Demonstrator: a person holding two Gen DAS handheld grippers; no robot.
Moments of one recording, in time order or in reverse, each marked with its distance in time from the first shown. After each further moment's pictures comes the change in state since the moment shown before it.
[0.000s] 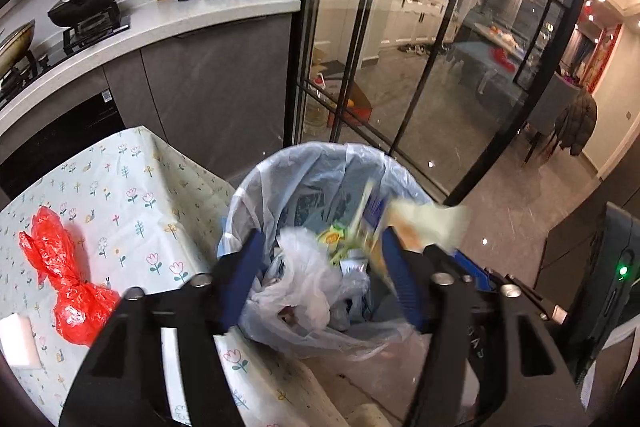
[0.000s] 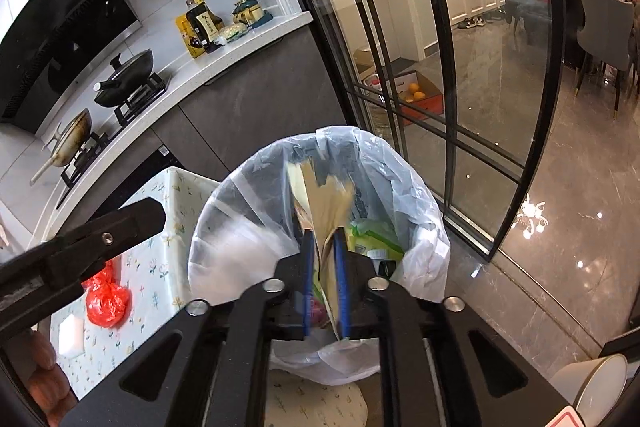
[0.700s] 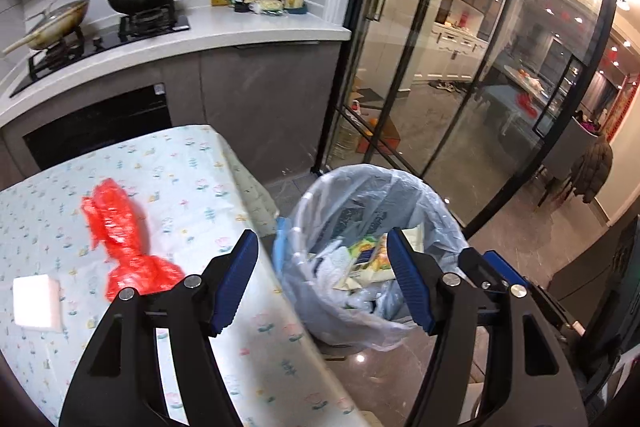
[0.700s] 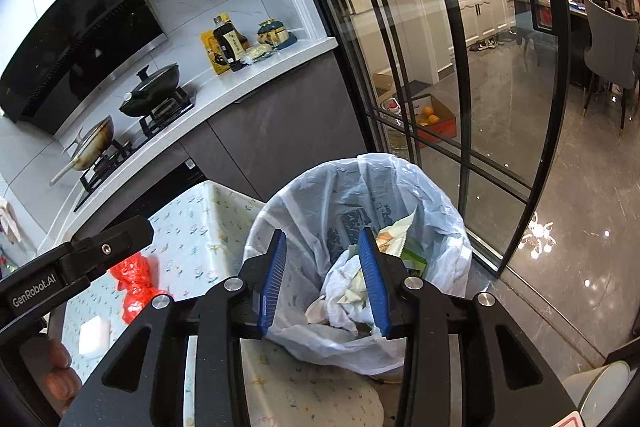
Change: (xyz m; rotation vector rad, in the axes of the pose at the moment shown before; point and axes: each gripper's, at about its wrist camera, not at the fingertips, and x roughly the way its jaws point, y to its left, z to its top) left arm -0.064 0.049 -0.015 -0.125 -0.085 0.094; right arm -0.046 0.045 -0.006 -0.038 -0.071 0.040
